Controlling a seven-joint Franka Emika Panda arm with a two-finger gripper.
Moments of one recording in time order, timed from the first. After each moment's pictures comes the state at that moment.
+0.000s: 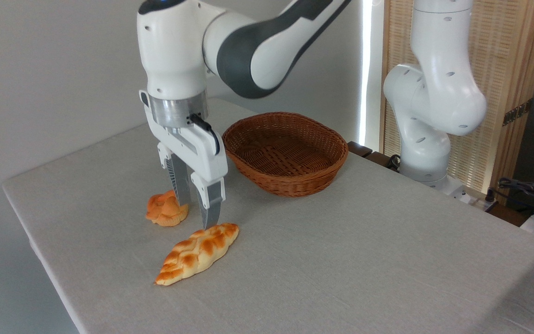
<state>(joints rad) -0.23 -0.02 0.06 -1.98 -0.09 2.03 0.68</state>
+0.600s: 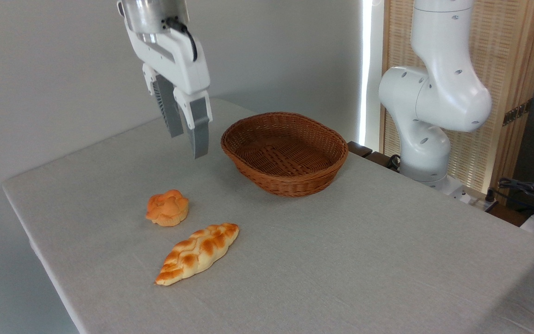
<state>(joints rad) 0.00 -0.03 -0.19 -1.64 -0.09 1.62 0.67</state>
